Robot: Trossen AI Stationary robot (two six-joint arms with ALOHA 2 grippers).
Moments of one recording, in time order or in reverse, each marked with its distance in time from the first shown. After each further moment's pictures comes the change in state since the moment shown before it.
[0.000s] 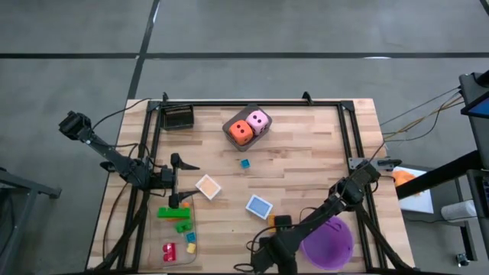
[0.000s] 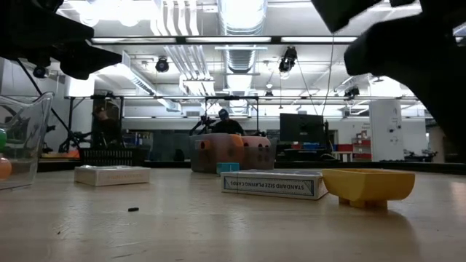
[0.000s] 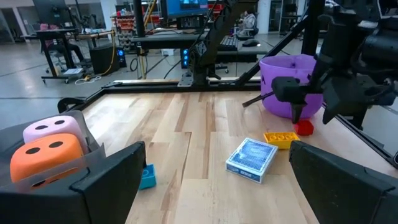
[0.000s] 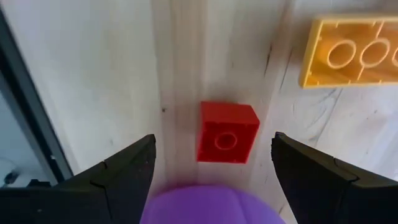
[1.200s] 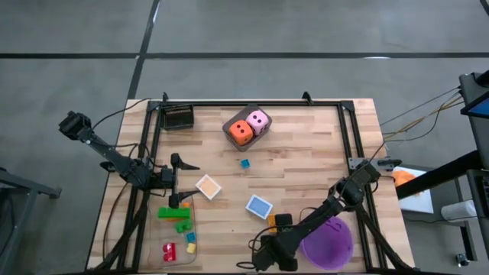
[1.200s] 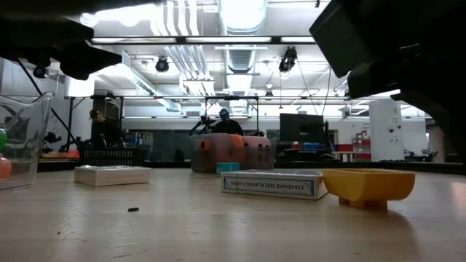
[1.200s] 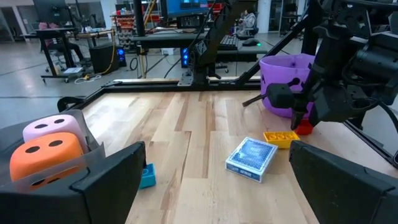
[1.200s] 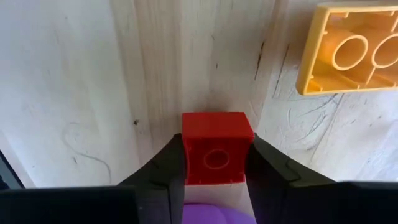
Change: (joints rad) left arm 0.000 0.000 0.000 -0.003 0.000 -0.004; right arm -0.002 -0.001 -0.092 0.057 0.040 0.004
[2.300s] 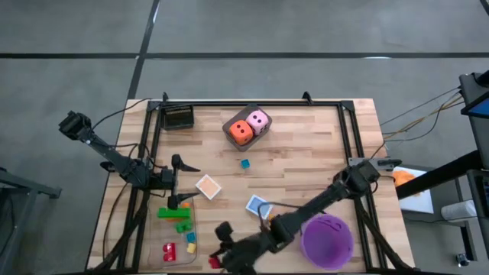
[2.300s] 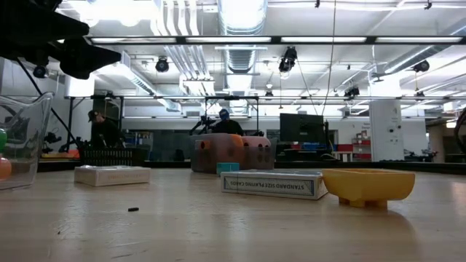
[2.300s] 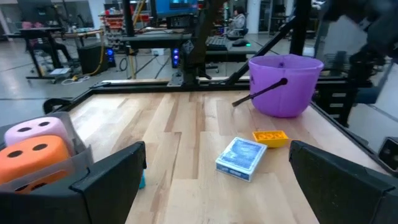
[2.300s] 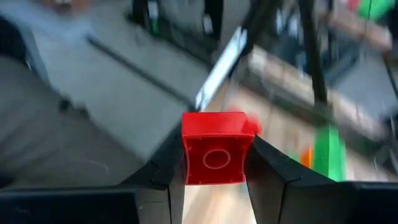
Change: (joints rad) left arm 0.000 0.000 0.000 0.003 0.045 0.000; right arm -0.088 -0.131 -0.048 1.240 0.217 -0.821
